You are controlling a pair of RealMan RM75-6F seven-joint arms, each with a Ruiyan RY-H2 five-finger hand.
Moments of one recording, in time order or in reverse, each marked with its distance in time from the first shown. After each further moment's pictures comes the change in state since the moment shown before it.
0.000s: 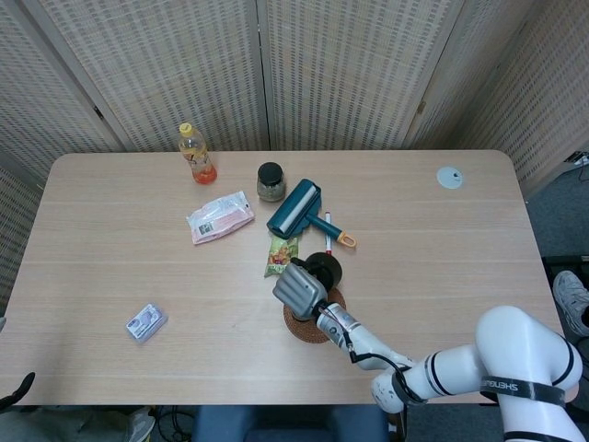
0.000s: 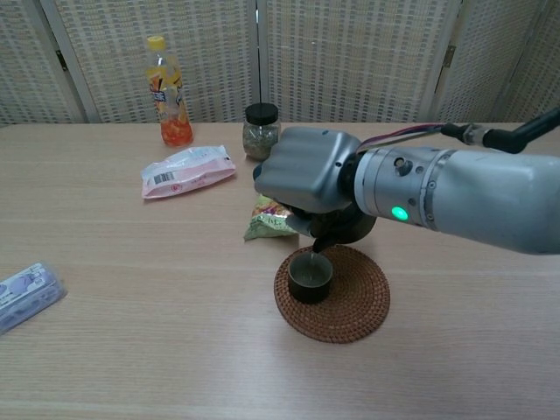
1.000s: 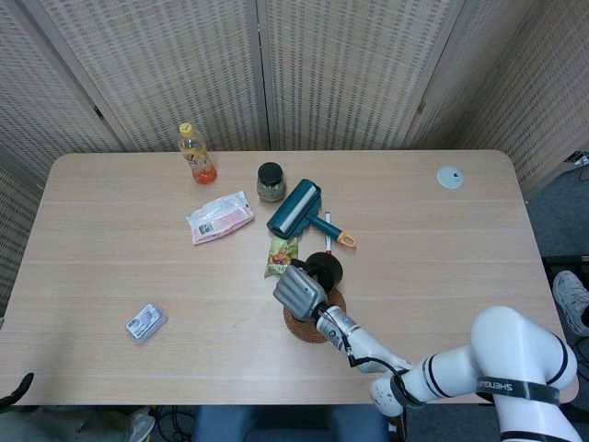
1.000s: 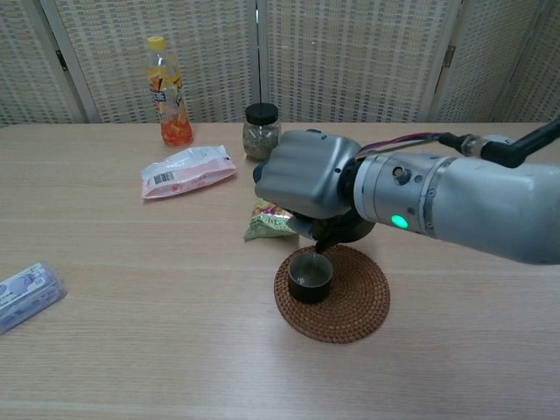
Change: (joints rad) left arm 0.004 -0.003 -0.003 0.012 -0.002 0.002 -0.015; right arm 0.007 -0.016 -0.019 -0.004 0.014 0.037 -0.030
